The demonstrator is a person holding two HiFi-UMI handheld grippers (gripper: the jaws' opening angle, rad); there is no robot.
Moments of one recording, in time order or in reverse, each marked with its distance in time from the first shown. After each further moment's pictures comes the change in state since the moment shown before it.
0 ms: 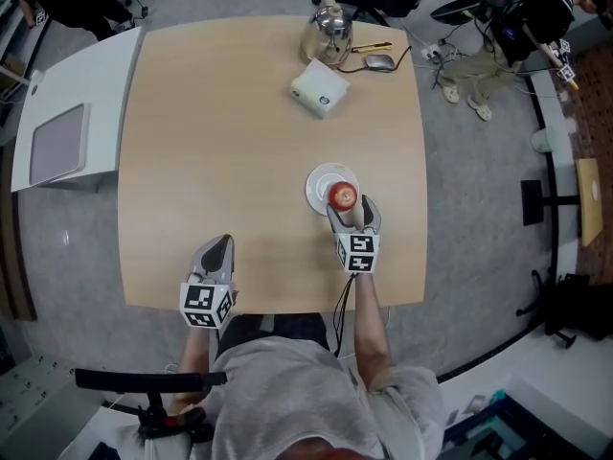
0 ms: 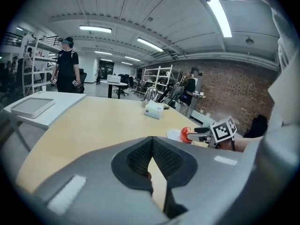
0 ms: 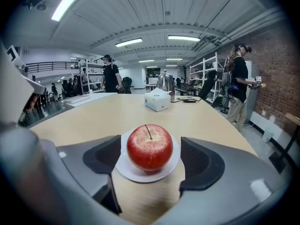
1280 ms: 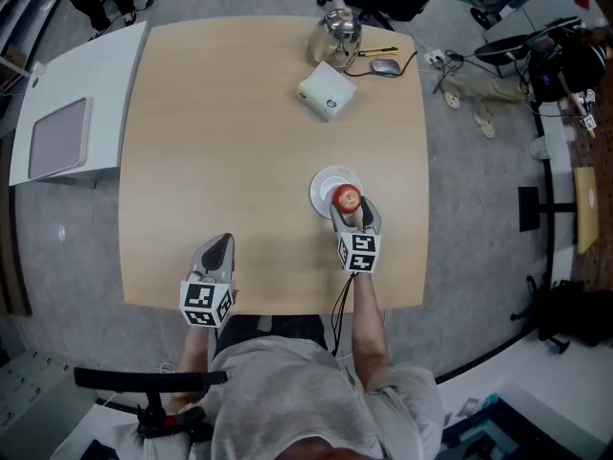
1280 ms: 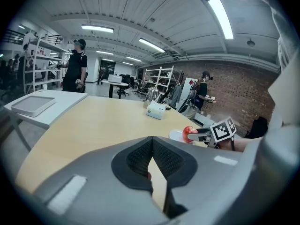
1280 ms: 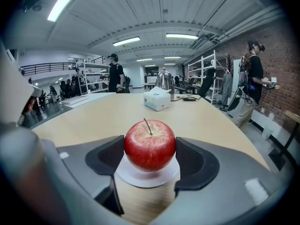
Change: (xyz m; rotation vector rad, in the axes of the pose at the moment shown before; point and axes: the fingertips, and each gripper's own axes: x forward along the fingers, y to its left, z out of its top) left arm -0.008 0.009 0.000 -0.016 -0.008 0.005; right arm 0.001 0.004 0.003 0.027 0.009 -0.010
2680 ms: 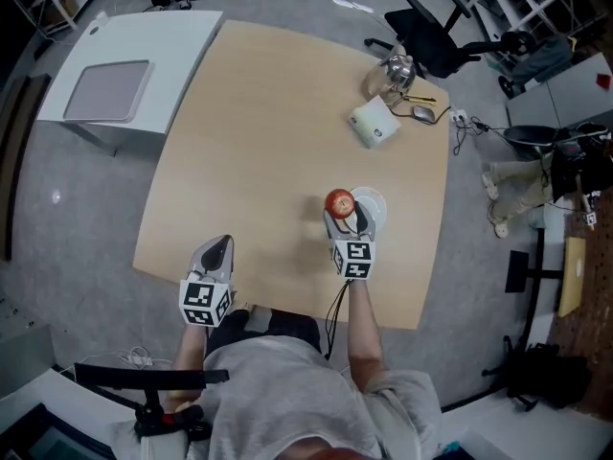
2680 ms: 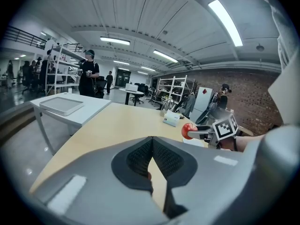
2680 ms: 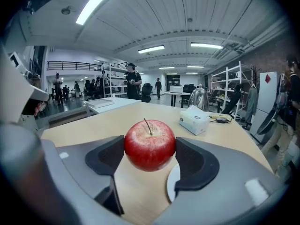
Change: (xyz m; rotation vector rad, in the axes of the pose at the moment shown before) left arm -0.088 0.057 -0.013 -0.081 -0.114 0.161; right arm 0.006 0.125 0.062 -0.179 -0.095 0.207
